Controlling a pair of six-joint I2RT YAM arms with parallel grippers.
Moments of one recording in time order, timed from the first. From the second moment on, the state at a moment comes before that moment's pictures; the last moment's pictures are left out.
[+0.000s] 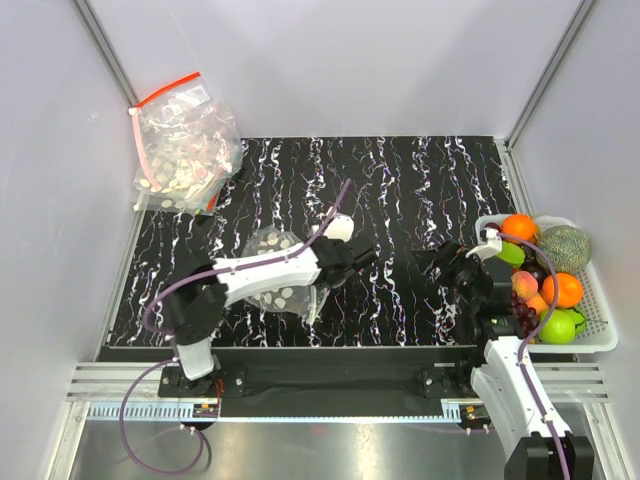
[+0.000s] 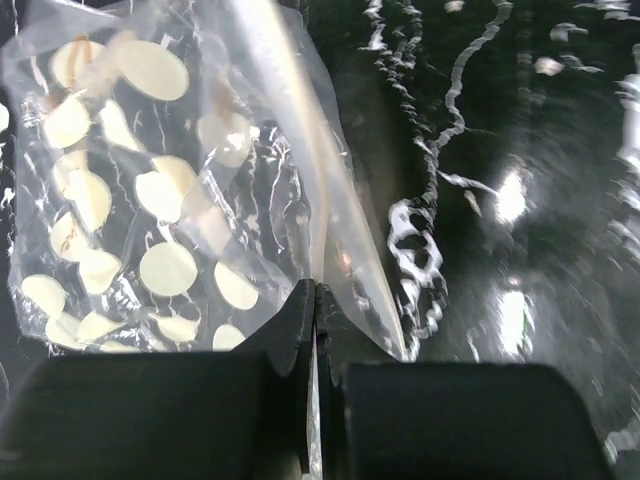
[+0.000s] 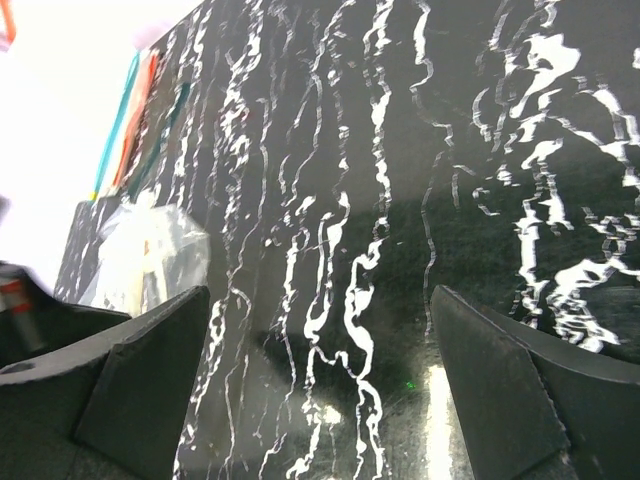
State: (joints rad) left arm -1.04 1.85 1.38 -0.90 -0.70 -0.77; right arm 0.02 0.60 0.23 0.11 -0.31 0.62
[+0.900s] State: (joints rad) left arm -1.03 1.51 1.17 -0.53 -0.47 -0.62; right arm 0.52 1.13 0.45 0.31 -0.35 0.75
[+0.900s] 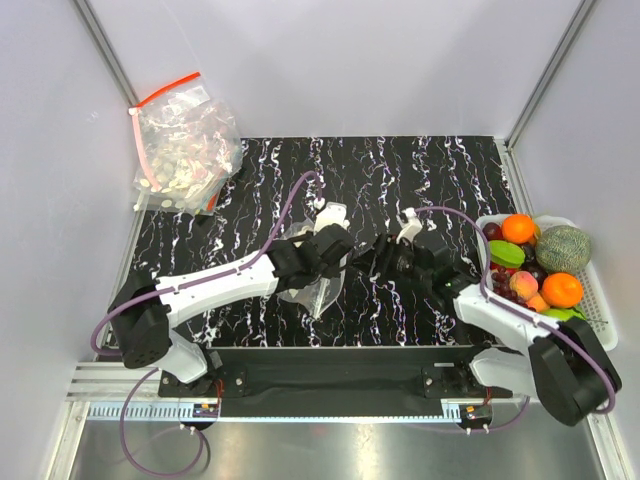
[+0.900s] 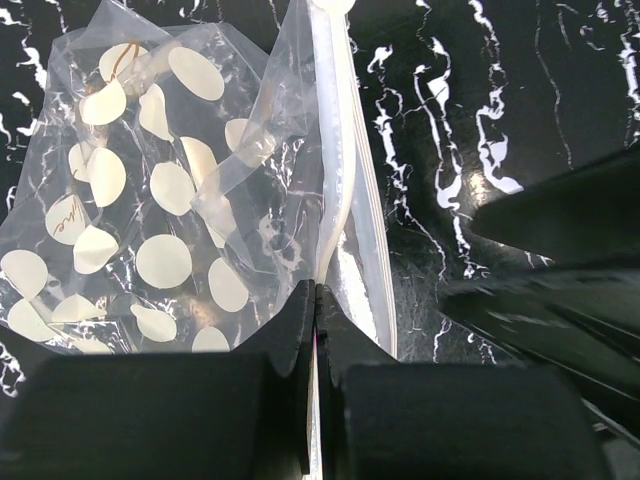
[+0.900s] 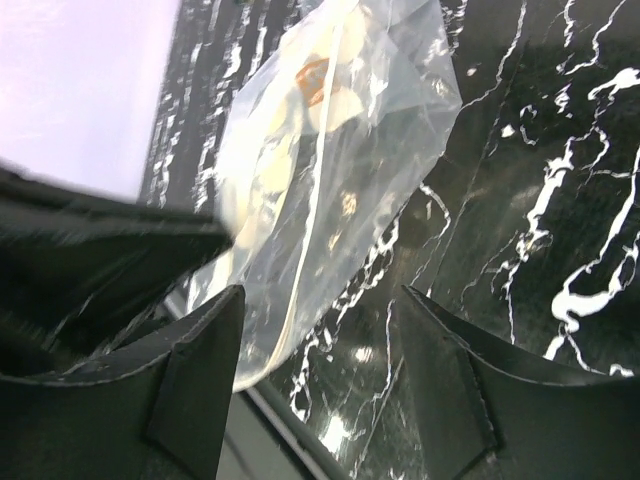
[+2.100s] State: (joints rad) left arm -1.15 1.49 1.26 -0.70 -0.62 -0.55; right arm 0.69 1.24 0.72 -0.03 0.00 0.75
